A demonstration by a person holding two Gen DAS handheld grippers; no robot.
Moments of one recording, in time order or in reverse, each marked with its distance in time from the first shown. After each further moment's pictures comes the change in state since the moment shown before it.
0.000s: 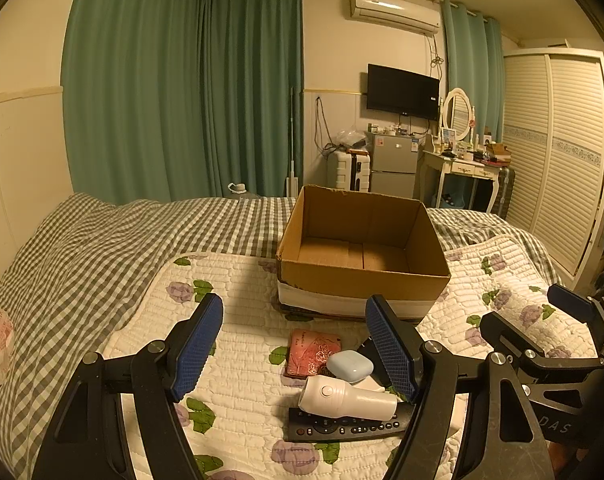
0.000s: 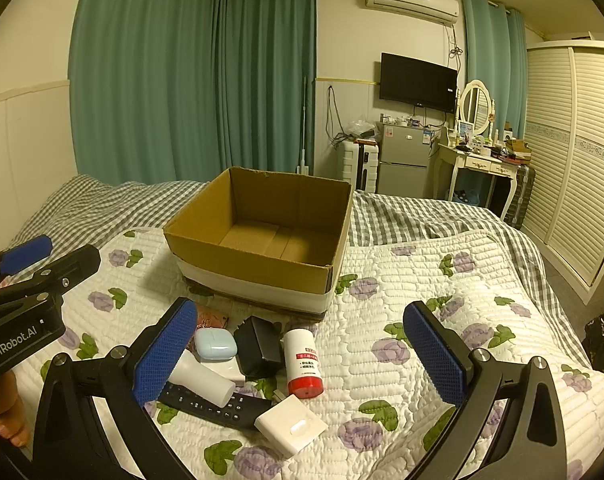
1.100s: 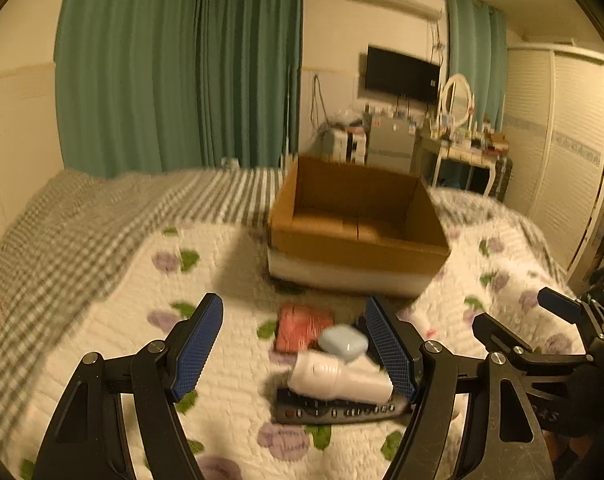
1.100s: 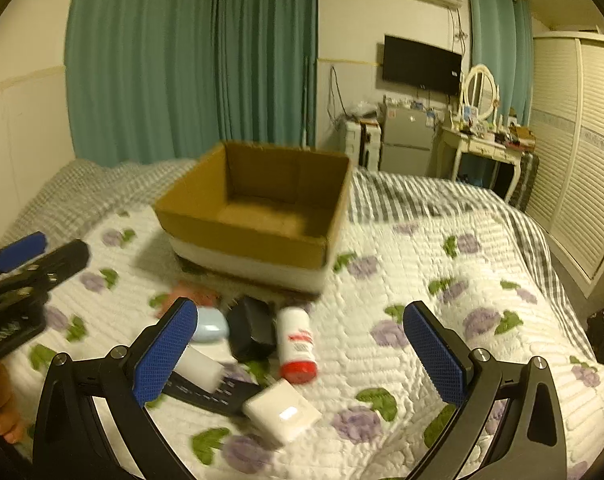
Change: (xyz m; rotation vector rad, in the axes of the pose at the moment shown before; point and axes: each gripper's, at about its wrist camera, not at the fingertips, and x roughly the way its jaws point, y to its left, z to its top) left arm 0.024 -0.005 -0.020 -0.020 0.109 -0.023; right arm 0.025 -0.012 -0.017 -0.010 0.099 -0.002
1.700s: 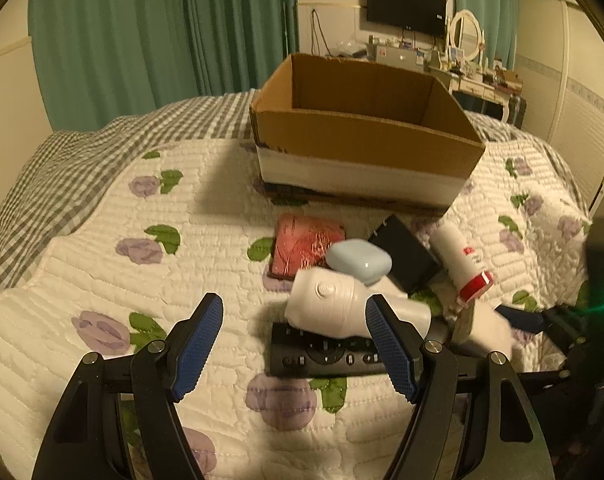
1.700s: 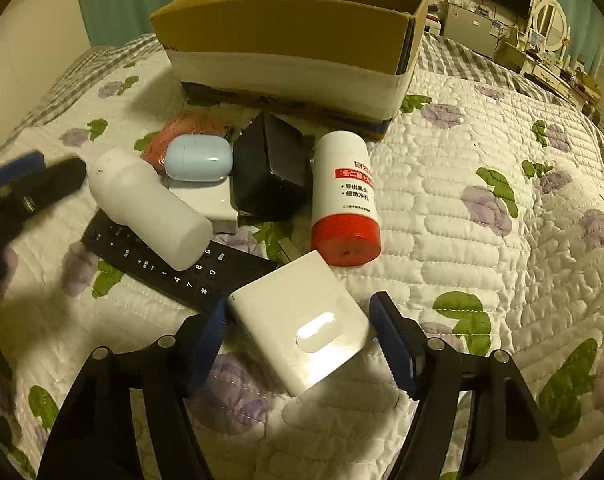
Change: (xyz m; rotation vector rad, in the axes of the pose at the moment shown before) left arm 0.054 -0.012 -0.046 0.066 0.215 0.052; right arm 0.089 0.012 -0.069 -0.097 0.408 0.169
